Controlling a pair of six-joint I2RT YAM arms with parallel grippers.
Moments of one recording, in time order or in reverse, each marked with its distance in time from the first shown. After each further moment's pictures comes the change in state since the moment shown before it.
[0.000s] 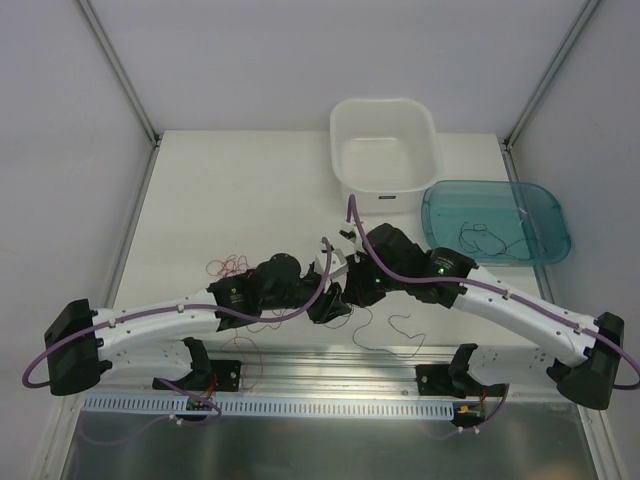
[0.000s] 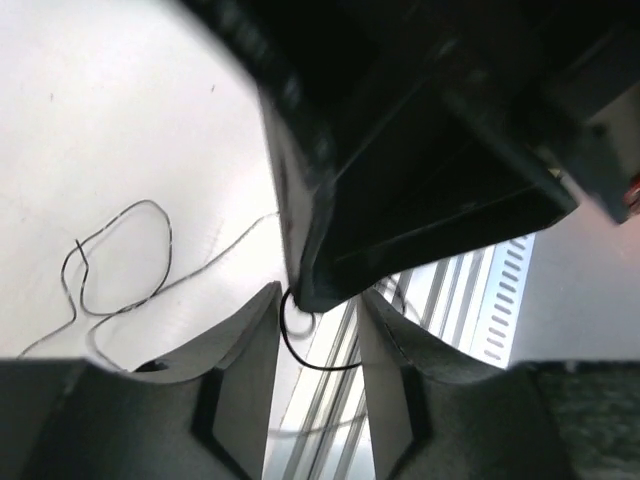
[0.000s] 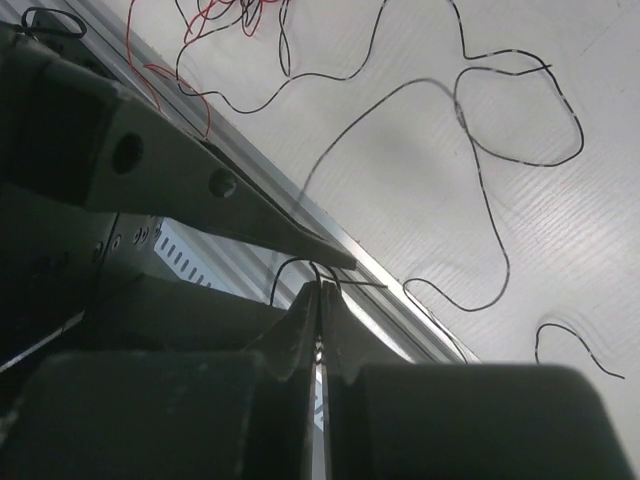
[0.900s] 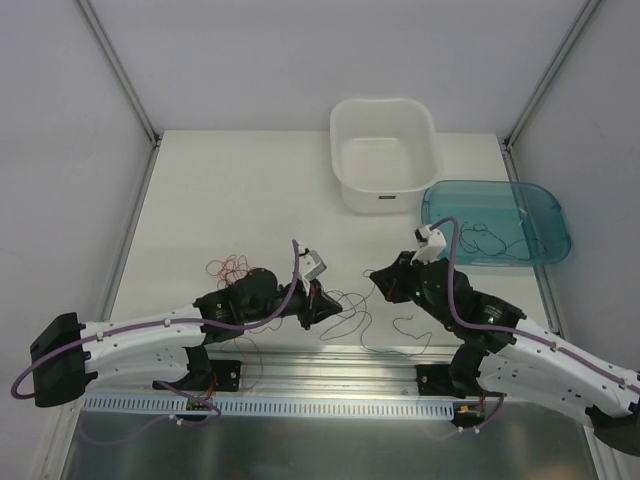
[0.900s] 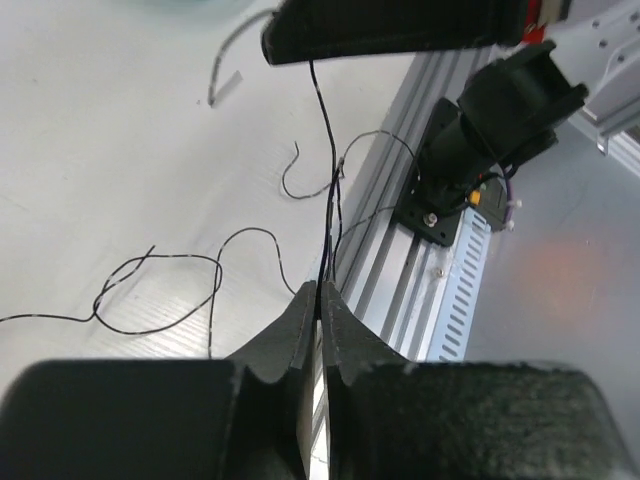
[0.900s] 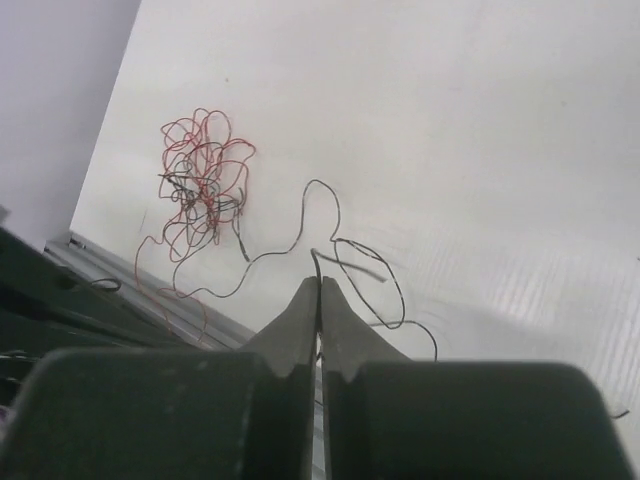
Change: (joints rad) left arm -0.001 -0.125 -0.200 0.213 -0.021 -0.196; right arm -0.008 -0.459 -0.410 0.359 0.409 0.247
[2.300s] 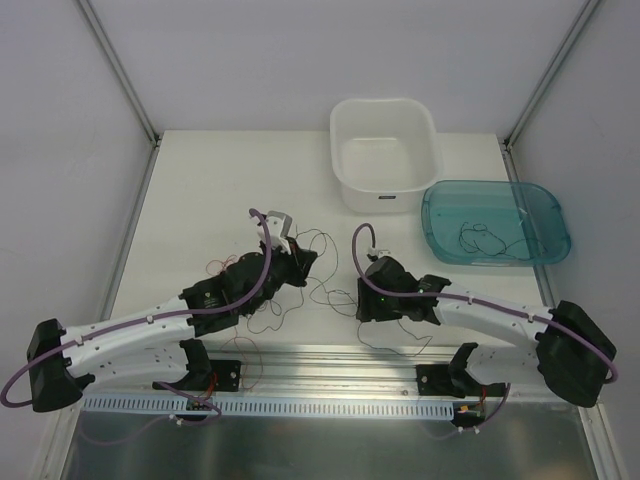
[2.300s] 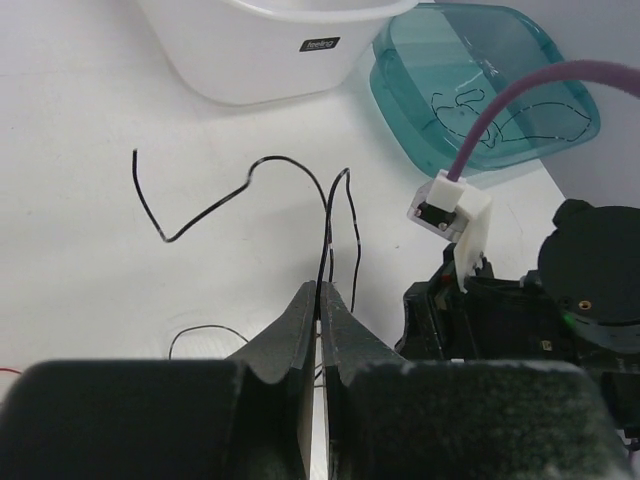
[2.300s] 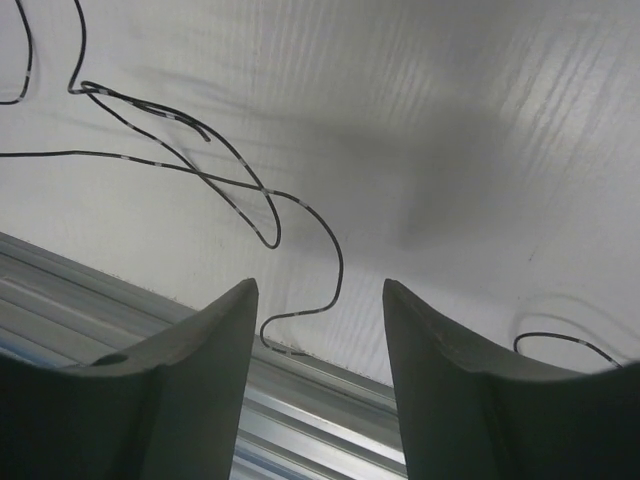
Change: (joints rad) left arm 0.023 -0.056 0.175 -0.211 -0.639 -0.119; right arm -0.084 0.487 -0.063 -0.072 -0.220 0.004
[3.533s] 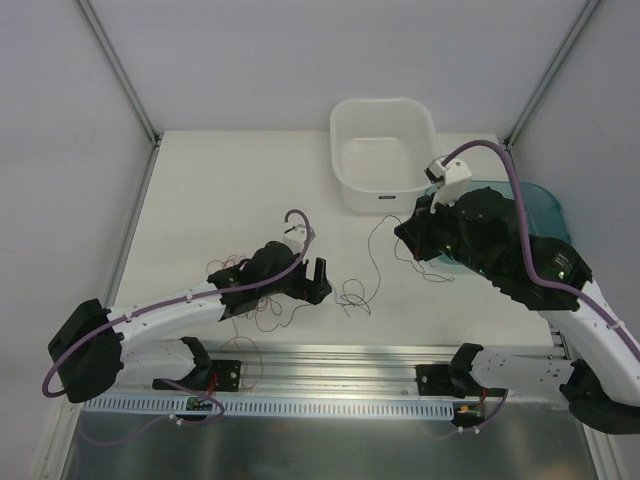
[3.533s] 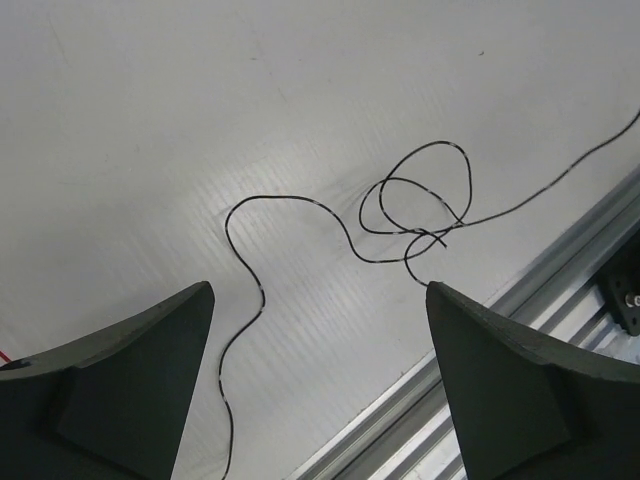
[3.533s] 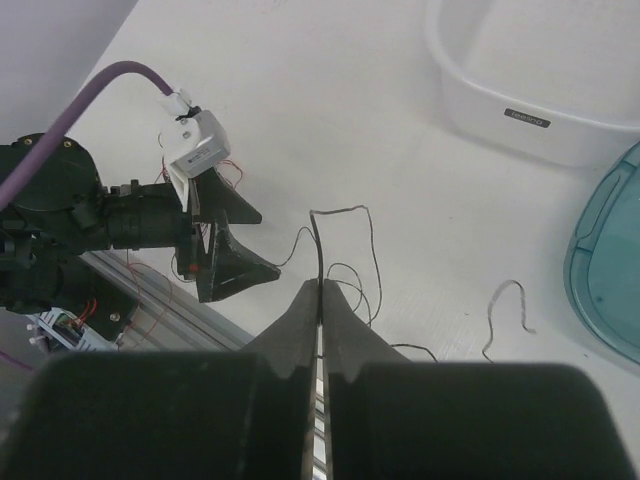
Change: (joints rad) left arm 0.195 0.205 -0.064 -0.069 0.444 0.025; right arm -0.013 -0.194 0.928 -0.537 0.172 -0.383
